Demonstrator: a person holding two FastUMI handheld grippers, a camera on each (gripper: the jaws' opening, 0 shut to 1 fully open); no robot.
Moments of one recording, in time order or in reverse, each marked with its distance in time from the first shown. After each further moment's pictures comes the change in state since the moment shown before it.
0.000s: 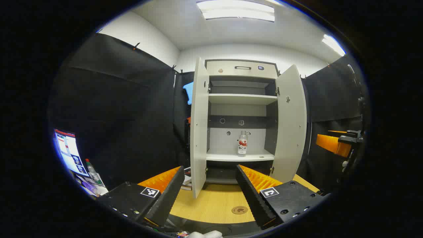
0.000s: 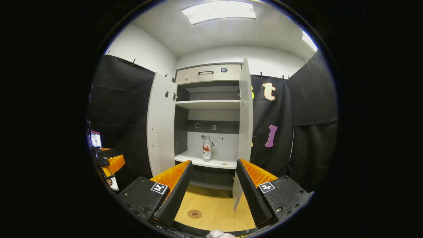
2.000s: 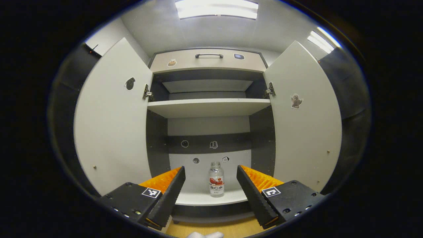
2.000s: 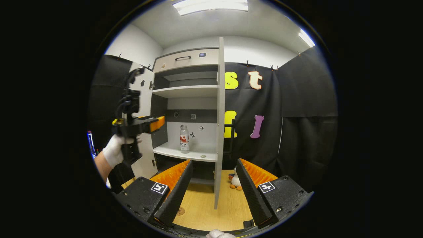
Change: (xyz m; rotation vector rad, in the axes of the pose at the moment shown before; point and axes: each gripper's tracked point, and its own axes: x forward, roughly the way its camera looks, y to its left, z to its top) left arm 0.335 -0.165 0.067 0.082 -0.150 -0.211; right arm 0.049 -0.096 -0.028 0.032 0.102 -0.133
